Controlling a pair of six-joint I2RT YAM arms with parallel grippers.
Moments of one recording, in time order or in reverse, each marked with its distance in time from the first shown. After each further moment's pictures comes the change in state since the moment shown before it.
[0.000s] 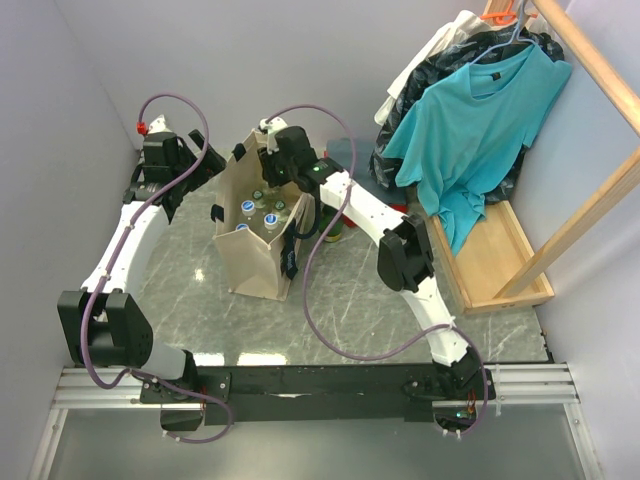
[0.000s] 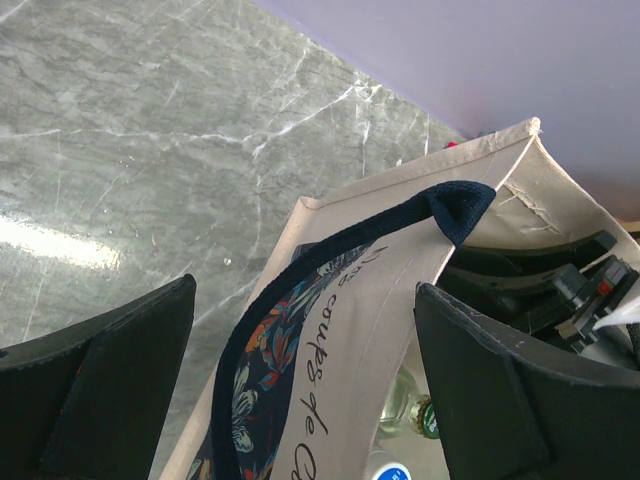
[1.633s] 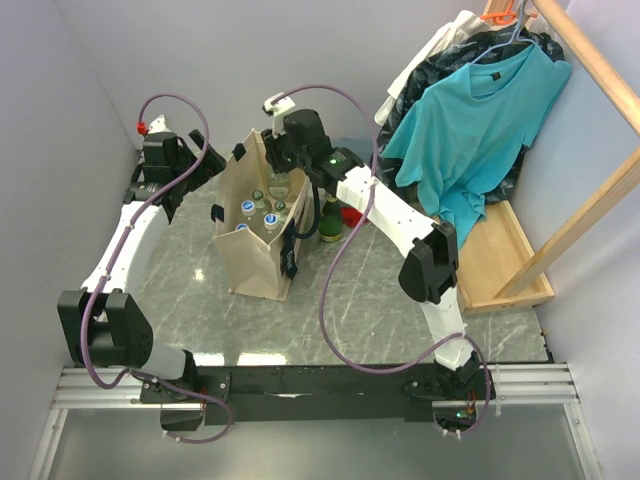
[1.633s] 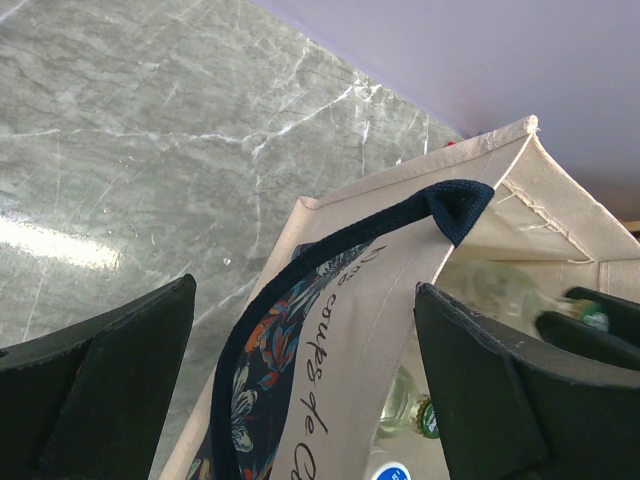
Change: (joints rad) left arm 0.000 0.000 0.000 0.000 0.002 0.000; right arm 0.029 -0.243 -0.119 -0.018 0.053 -0.064
